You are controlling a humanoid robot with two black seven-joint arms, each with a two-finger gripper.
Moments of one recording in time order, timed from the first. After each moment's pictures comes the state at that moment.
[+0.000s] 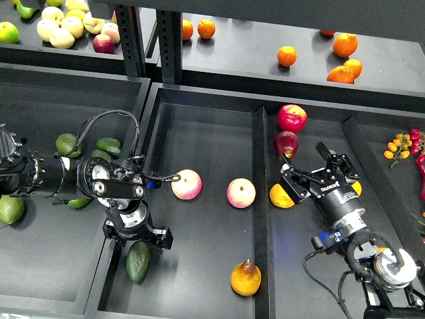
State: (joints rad) left arm -1.11 0.12 0.56 -0.86 0.43 -0.49 0.49; right arm 0.13 0.01 1.39 1.24 0.31 0.13 -0.40
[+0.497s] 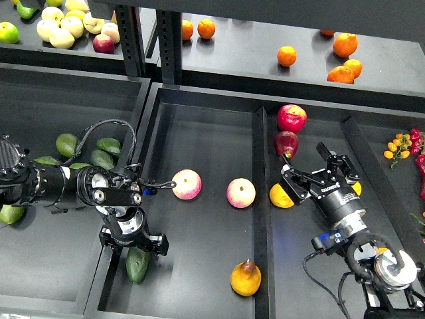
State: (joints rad) left arm -1.08 0.11 0.55 -0.84 0.43 -0.49 0.49; right arm 0.13 0.02 1.39 1.24 0.31 0.14 -0.40
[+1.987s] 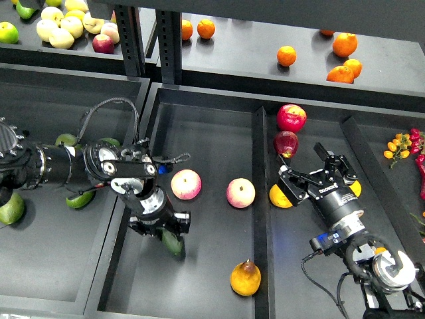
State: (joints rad) left arm -1.21 0.17 0.44 -0.83 0.27 -0.49 0.49; right arm 0.12 0.01 1.38 1.26 0.31 0.14 -0.40
